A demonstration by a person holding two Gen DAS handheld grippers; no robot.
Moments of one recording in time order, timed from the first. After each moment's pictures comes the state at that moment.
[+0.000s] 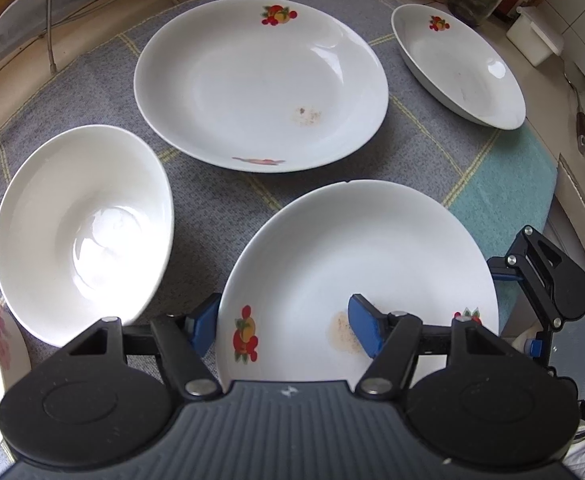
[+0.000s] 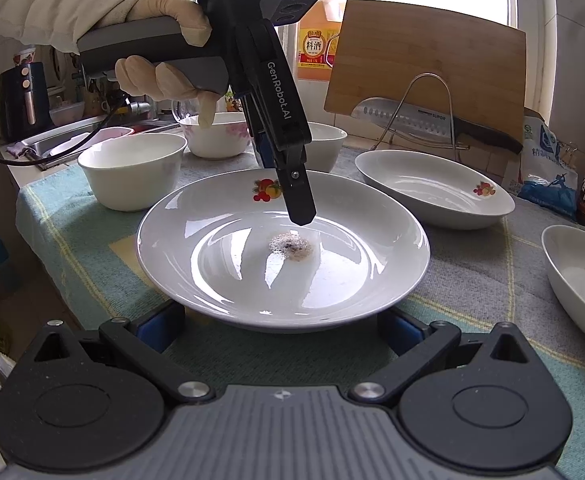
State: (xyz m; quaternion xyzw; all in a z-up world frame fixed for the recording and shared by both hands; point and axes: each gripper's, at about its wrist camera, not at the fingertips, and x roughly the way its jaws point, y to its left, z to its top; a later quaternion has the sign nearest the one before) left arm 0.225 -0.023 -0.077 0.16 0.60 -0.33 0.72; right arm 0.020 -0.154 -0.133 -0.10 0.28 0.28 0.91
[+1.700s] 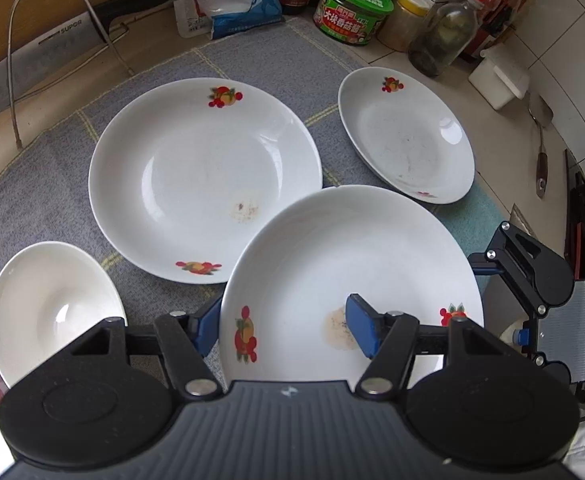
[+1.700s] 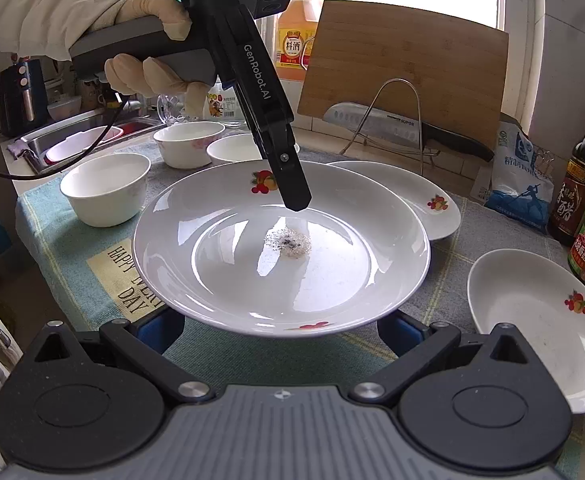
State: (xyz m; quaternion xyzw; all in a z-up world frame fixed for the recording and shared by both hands) left arm 0.247 -0.070 -0.030 0.13 0.57 -0.37 0.72; right arm 0.047 -0.196 -0.091 -0.12 0.31 0.28 0.90
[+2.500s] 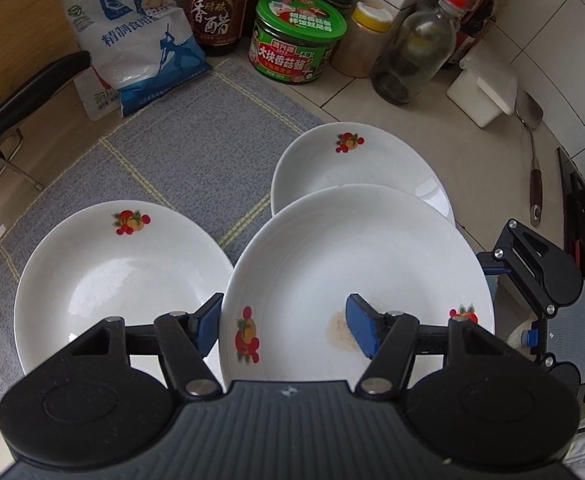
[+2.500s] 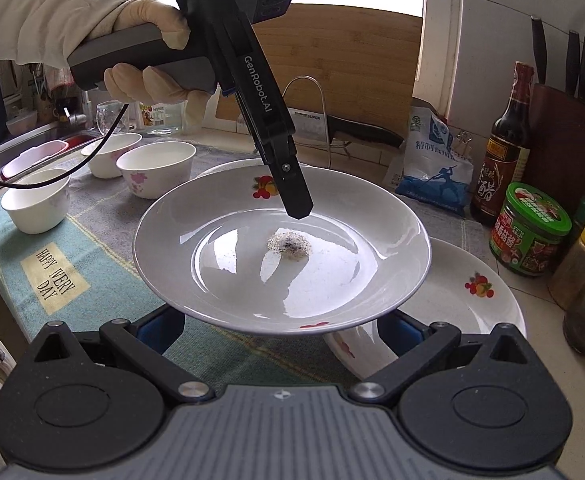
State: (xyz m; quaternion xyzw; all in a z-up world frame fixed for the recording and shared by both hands) left arm 0.285 -0.185 -0.031 0.16 0.55 -0.41 0.70; right arm 0.080 -0.271 -0.086 -0.11 0.31 0.21 0.92
